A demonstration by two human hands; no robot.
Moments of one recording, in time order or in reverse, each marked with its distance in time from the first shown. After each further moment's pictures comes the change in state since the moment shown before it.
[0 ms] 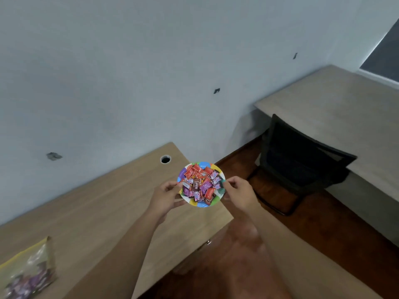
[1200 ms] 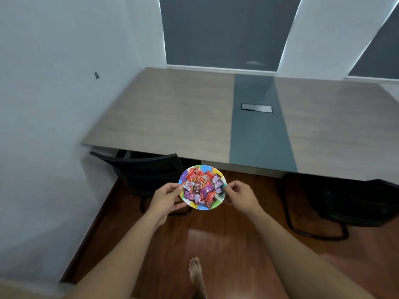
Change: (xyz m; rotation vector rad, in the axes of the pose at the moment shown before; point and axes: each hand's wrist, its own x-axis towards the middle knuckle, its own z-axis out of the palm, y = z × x) left_hand -0.034 -0.046 0.611 0.440 -0.675 -0.064; right_hand -0.066 0.250 -0.504 0.246 0.651 0.338
